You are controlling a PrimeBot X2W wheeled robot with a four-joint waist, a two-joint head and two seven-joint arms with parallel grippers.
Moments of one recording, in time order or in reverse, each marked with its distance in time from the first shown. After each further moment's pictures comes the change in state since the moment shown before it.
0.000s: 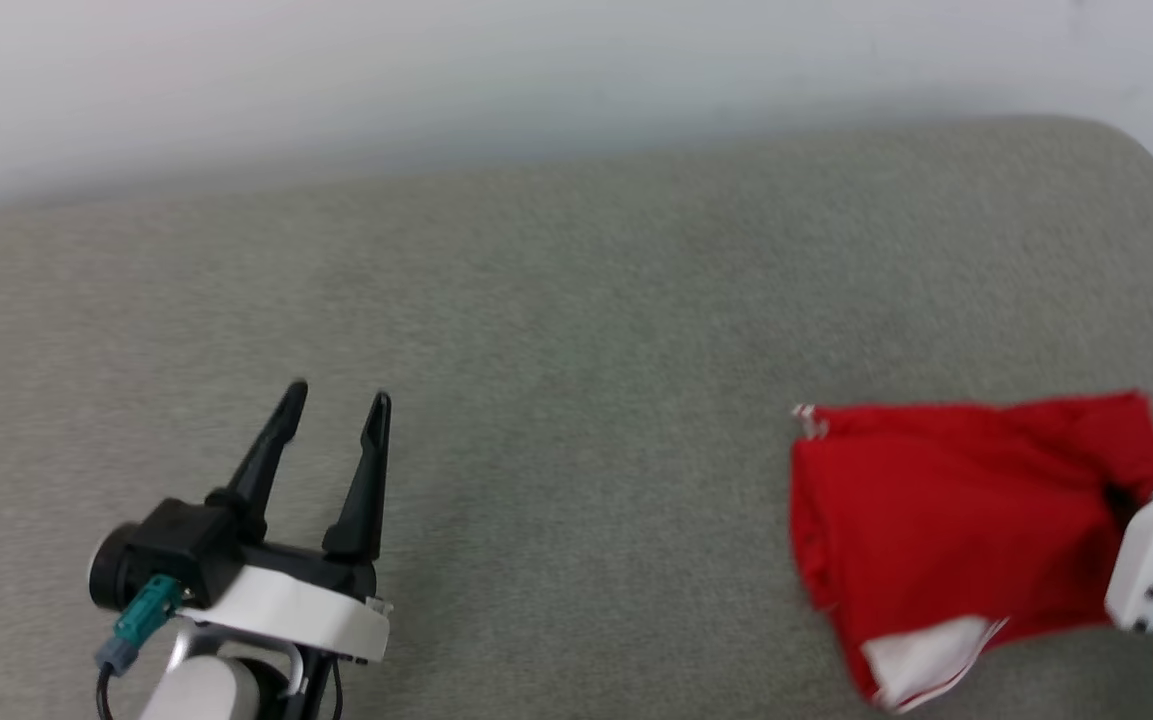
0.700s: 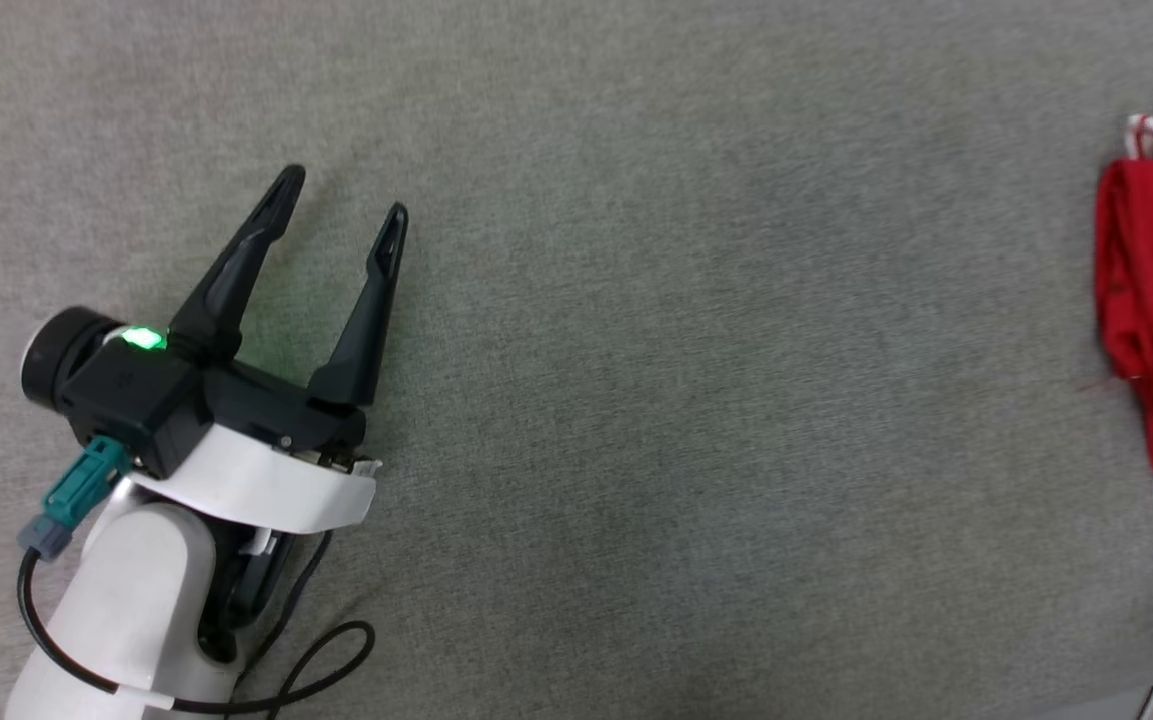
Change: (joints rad) left arm -0.263 0.102 -0.036 -0.143 0.033 -0.073 0.066; right arm -0.408 -0.131 -0.309 0.148 -0.213 0.000 -0.217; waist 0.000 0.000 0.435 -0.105
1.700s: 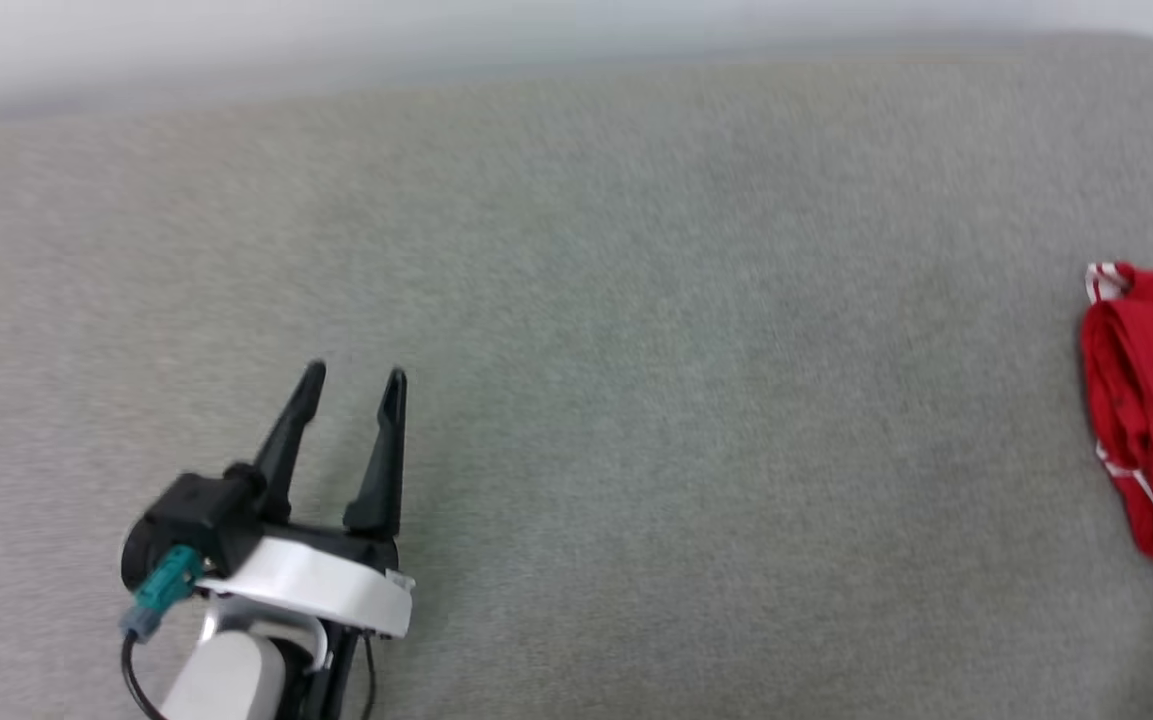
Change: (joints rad) left arm 0.182 -0.131 0.015 0.194 -0.070 0.078 -0.067; right arm 0.220 0.106 0.074 0.065 -0.071 0.000 -0.536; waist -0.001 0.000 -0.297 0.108
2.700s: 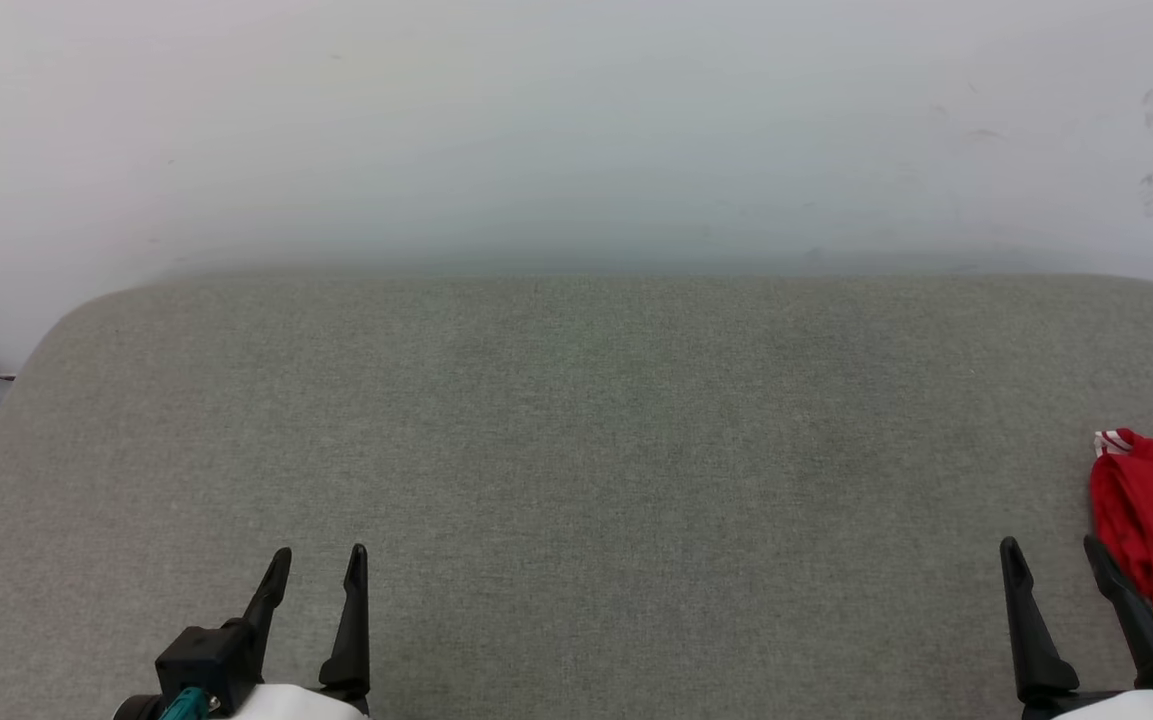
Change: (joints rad) left arm 0.241 -0.070 0.108 0.102 0.088 0.020 -0.004; right arm 0.541 0.164 0.356 -0.490 0.198 0.000 0.094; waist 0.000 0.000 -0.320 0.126
